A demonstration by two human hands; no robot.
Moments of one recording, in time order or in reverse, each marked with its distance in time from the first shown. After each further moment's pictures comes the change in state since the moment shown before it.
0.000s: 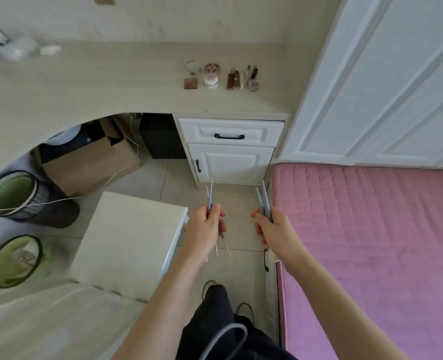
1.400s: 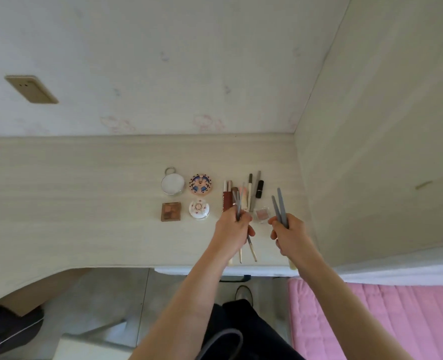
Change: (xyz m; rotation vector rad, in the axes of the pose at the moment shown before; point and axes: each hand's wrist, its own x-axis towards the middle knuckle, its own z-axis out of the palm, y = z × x) left_hand 0.482 0.251 0.092 0.078 -0.264 -0.059; right_hand 0.480 -0.227 -0.051 -0.113 0.210 0.099
